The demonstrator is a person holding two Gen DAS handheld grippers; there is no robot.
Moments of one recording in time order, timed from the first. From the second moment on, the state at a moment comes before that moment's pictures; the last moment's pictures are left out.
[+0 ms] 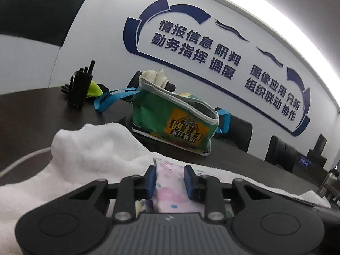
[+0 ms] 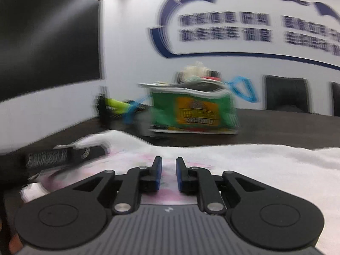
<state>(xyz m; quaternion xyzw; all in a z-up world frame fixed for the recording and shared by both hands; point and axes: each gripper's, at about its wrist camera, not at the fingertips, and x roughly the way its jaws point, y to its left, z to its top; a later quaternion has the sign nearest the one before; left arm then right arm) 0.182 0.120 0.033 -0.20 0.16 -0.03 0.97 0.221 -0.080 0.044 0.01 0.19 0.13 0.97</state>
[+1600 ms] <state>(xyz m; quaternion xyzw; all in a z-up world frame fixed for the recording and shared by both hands) 0.014 -0.010 0.002 0.01 0.34 0.01 0.94 0.007 -0.183 0.008 -0.02 0.35 0.07 0.94</state>
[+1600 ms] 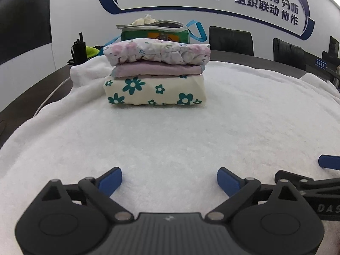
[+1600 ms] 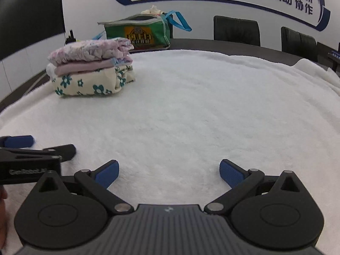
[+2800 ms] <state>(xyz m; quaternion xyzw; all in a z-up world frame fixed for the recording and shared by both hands) 0.011 -0.005 0.002 0.00 0.34 0.01 0.94 0.005 -0.186 0.008 -0.02 0.34 0.07 0.94</state>
